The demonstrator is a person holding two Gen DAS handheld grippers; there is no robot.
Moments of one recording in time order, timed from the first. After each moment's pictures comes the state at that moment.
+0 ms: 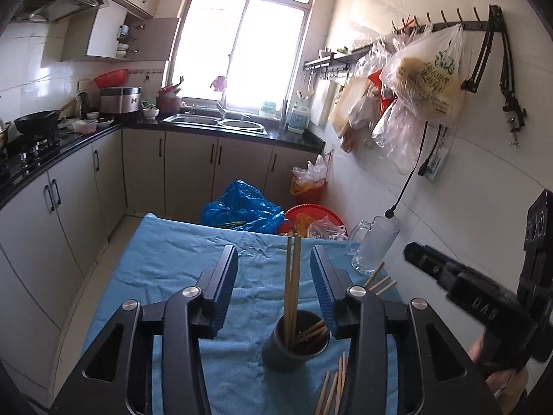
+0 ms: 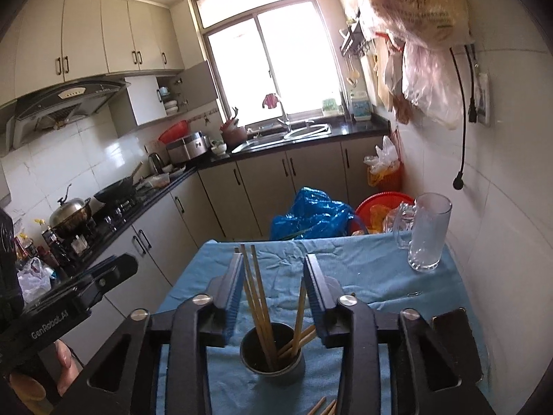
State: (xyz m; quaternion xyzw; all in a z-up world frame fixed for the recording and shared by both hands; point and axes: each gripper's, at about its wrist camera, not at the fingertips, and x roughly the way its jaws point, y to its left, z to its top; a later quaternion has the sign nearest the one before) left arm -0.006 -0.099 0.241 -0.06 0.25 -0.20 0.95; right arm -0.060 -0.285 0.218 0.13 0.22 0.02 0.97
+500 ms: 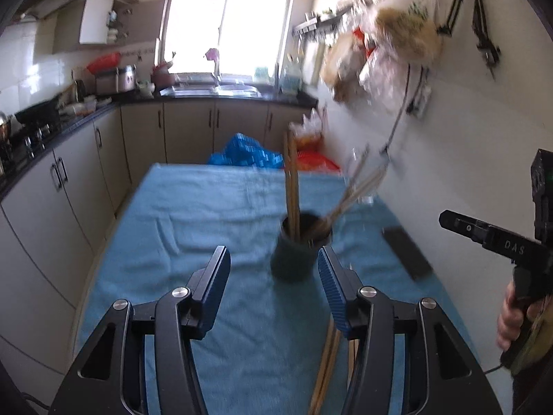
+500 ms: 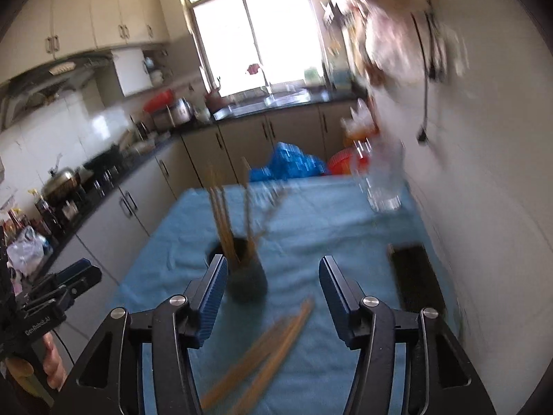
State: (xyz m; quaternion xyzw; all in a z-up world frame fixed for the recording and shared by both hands) left arm -0.098 -0.087 0.163 -0.01 0.31 -0.21 0.92; right arm -0.154 -0.320 0.163 0.12 0.31 -0.01 0.94
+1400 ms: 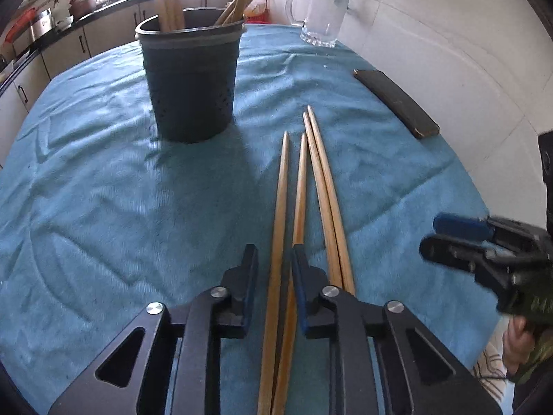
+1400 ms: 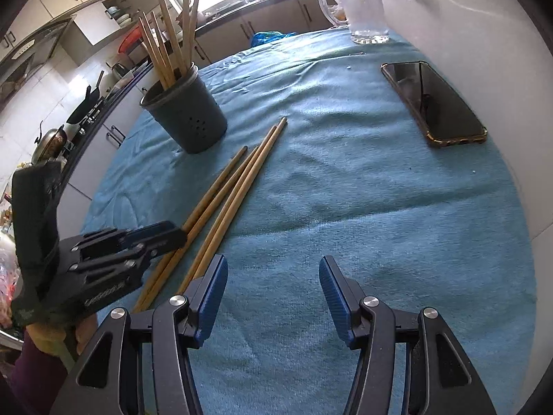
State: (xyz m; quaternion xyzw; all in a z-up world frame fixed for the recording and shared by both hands) left arm -0.075 -0.204 0.004 0.10 0.49 -0.29 0.81; right arm -0.178 -0.334 -0.004 0.20 0.47 0.03 0.86
